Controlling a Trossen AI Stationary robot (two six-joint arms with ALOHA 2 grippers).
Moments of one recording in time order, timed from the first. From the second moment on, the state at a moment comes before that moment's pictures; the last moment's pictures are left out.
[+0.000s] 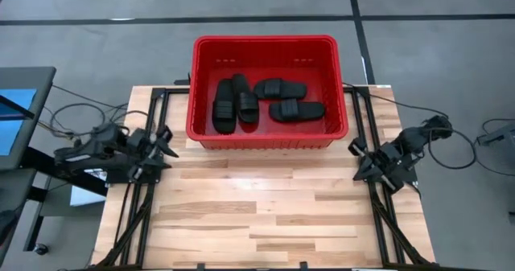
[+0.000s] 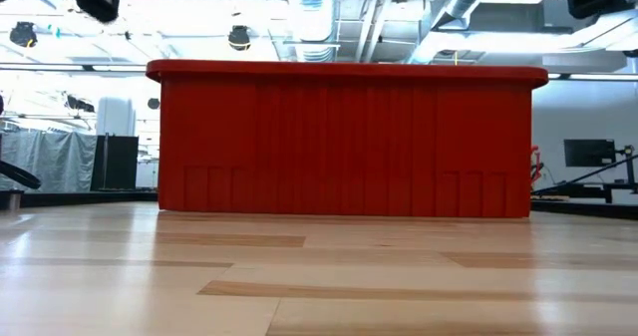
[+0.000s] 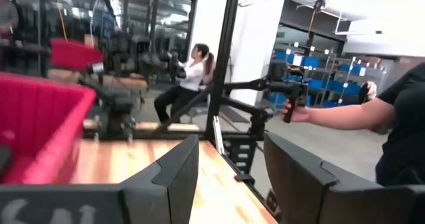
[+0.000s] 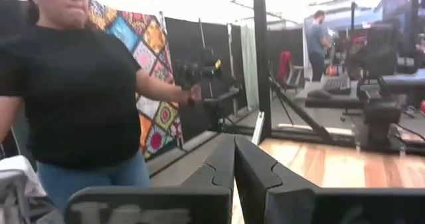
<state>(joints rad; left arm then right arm) 0.08 0.00 0.35 -0.15 0.44 -0.24 0.51 0.03 0.29 -0.13 -0.10 0.08</state>
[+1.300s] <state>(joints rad) -0.22 0.01 0.01 0.04 0.05 -0.43 0.62 0.03 0.16 -0.11 -0.08 0.12</state>
